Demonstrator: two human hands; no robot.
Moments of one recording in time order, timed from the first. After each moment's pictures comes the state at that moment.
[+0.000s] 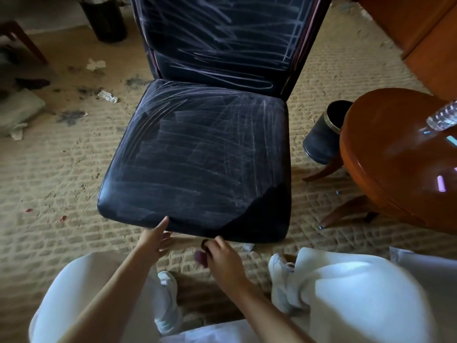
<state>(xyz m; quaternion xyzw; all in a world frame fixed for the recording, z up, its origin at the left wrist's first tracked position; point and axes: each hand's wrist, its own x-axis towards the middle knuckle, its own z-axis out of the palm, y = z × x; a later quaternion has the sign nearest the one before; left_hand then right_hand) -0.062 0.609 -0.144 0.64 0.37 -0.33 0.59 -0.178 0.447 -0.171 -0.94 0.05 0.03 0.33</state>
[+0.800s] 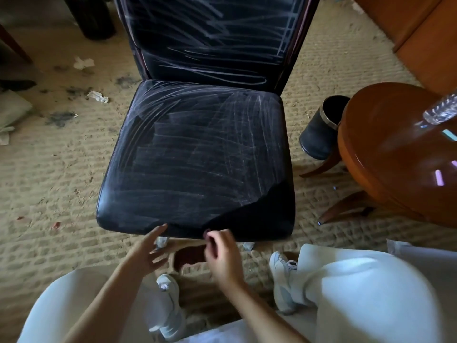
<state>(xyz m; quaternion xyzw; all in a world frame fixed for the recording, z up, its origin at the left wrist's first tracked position) -0.062 0.632 -0.151 0.59 0.39 -0.36 0.61 -0.165 0.460 -0.160 -0.90 0.13 -0.11 0.40</state>
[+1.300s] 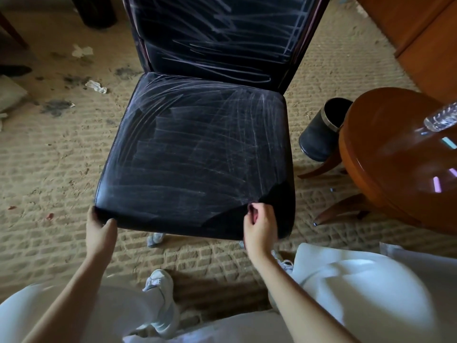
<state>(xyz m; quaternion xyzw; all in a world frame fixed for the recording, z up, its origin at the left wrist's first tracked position) -0.034 0.685 -0.134 0.83 0.24 -0.04 0.50 -0.130 0.386 -0.142 -0.87 0.30 -0.18 0.34</state>
